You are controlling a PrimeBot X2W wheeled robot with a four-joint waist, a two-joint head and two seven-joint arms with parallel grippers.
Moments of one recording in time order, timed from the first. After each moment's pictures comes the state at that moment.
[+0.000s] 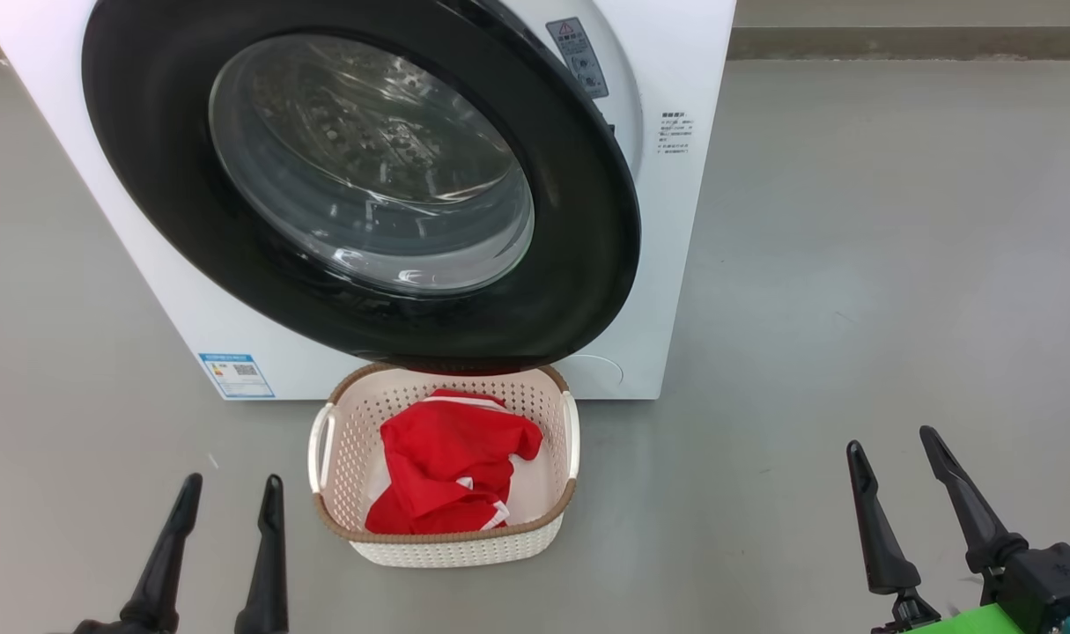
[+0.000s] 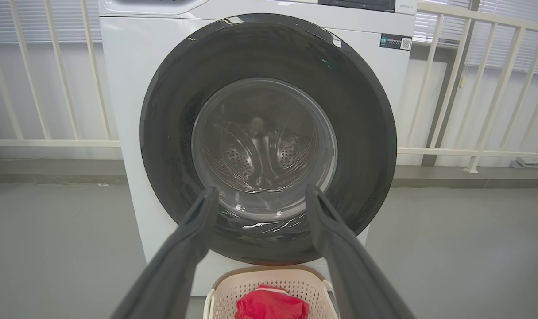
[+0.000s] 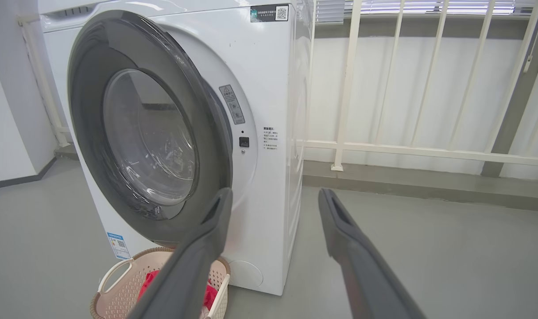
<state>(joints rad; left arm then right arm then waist) 0.08 0.08 0.03 -0.03 -0.20 -0.07 -0.26 0.14 -0.04 -0.06 -0.02 0.16 0.12 -0.26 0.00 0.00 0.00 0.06</state>
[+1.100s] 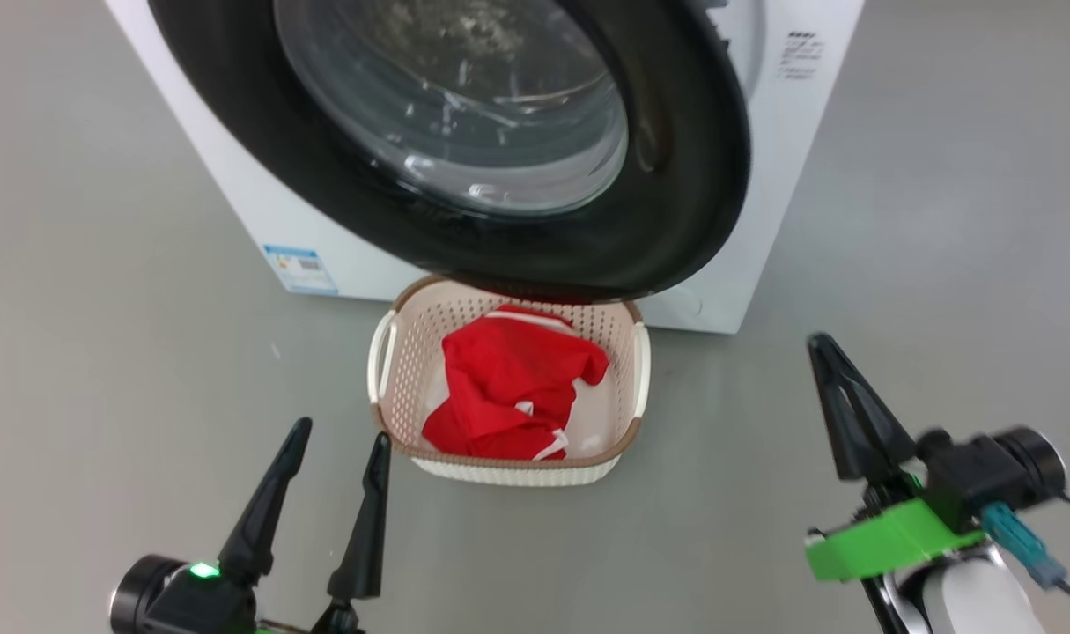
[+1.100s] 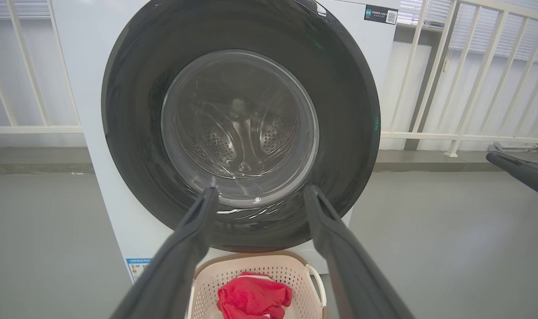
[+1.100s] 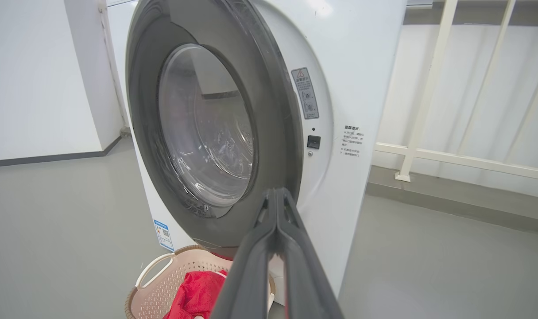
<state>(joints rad) -0.01 0.05 -0.11 -0.04 -0.17 -0.11 -0.26 -0.08 -0.04 0.03 0.07 0.11 0.12 -0.26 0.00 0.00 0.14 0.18</state>
